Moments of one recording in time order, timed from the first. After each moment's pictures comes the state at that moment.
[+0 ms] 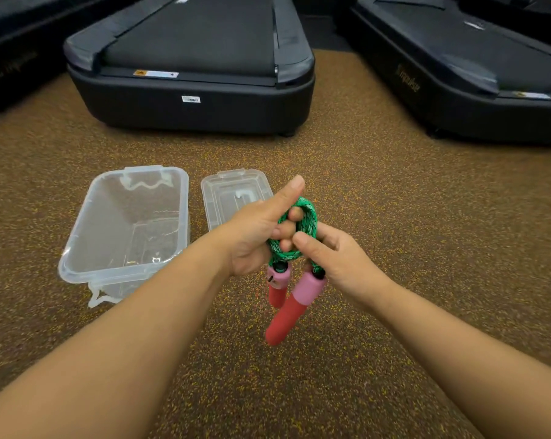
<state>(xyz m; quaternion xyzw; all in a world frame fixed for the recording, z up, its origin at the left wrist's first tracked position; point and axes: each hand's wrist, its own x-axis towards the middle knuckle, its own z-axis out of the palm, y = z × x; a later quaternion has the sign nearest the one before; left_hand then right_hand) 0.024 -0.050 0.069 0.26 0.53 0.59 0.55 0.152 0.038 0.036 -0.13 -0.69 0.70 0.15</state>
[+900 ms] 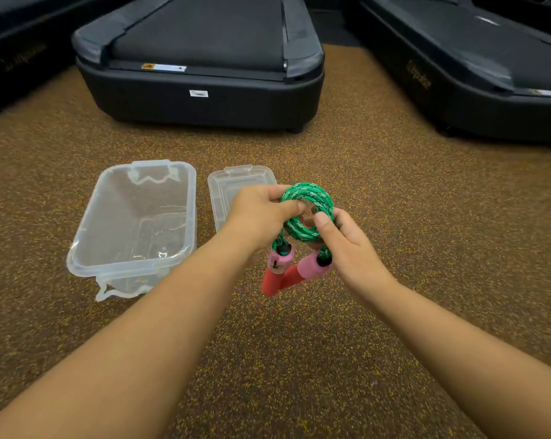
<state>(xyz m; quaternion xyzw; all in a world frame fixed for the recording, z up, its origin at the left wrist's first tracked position) 0.016 -0.041 0.062 0.21 0.68 0.61 0.34 0.139 0.038 0.027 -0.22 -0.68 0.66 0.22</state>
